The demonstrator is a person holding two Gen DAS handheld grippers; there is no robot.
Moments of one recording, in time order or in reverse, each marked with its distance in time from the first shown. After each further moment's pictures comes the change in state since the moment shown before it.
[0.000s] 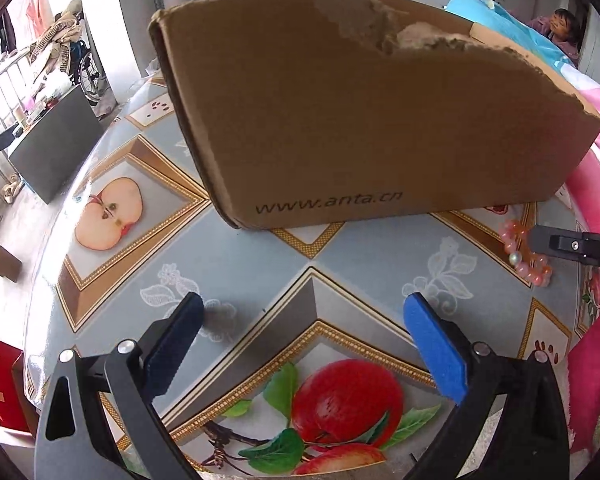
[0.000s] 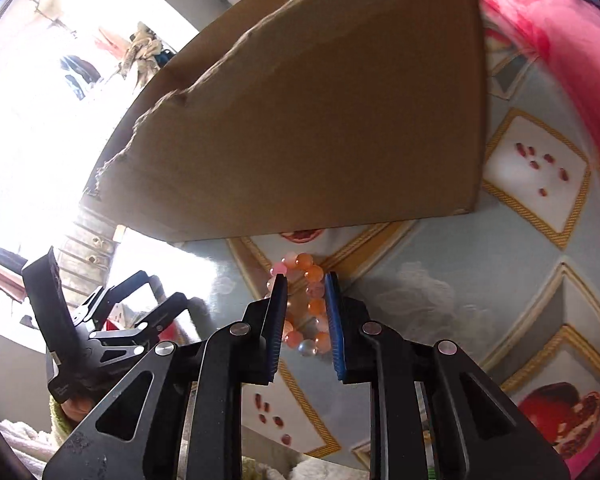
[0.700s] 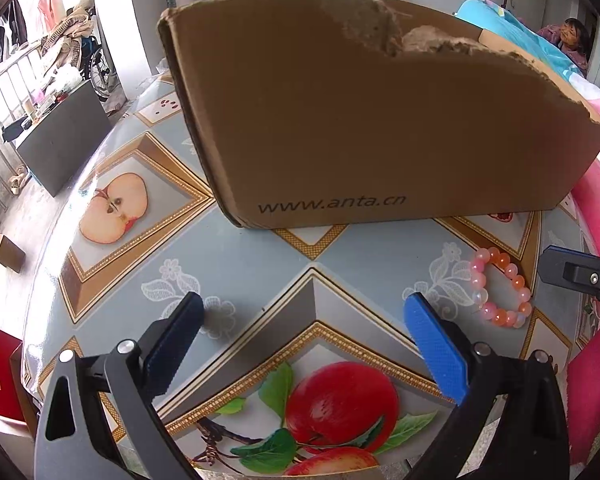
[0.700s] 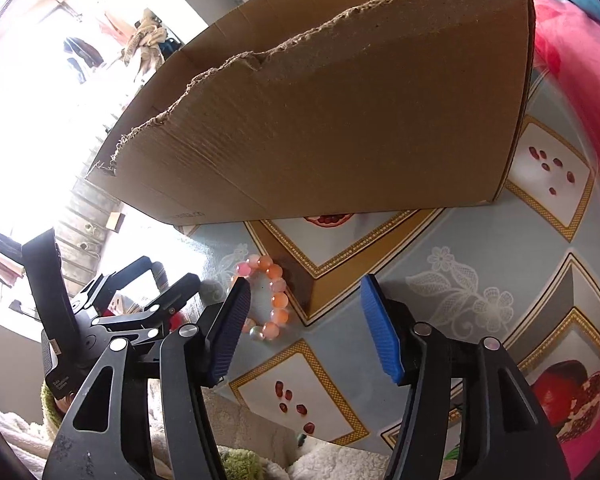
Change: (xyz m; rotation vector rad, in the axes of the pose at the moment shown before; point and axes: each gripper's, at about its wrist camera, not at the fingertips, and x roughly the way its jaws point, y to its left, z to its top) left arm -0.006 -0.006 -0.006 -0.030 -0.011 0.022; right arm 0.005 0.007 0.001 -0.043 -0.008 -0.087
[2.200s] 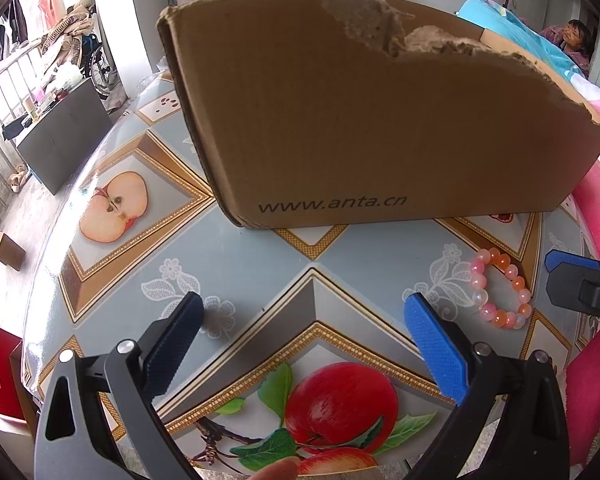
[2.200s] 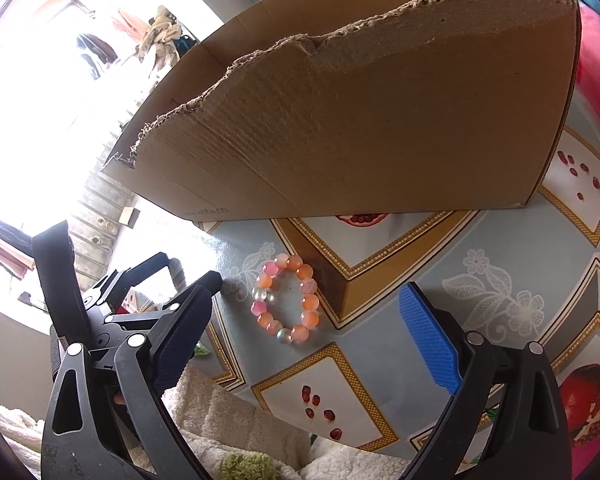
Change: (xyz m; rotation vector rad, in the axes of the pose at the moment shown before) left arm 0.001 0.000 0.005 -0.006 0.011 0.001; right arm 0.016 0.015 0.000 -0.016 0.005 0.062
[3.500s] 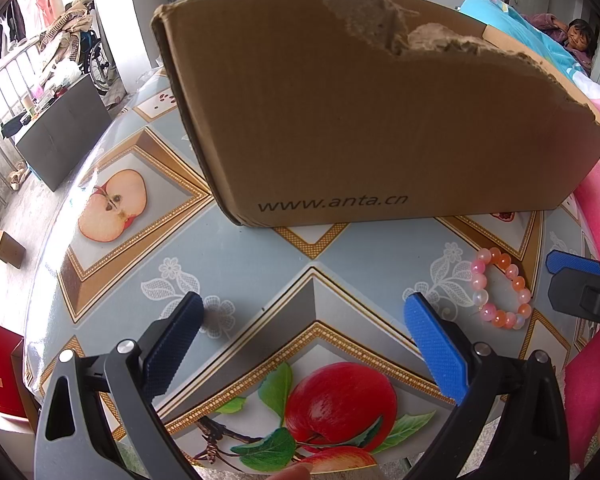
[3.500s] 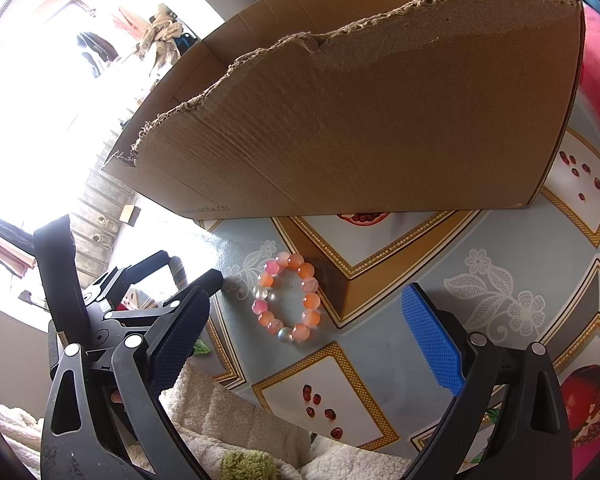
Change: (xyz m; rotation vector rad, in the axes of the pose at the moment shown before) left arm 0.002 0.001 0.003 -0.002 0.020 0.000; right arm -0.002 0.000 -0.003 -0.002 0.002 -0.001
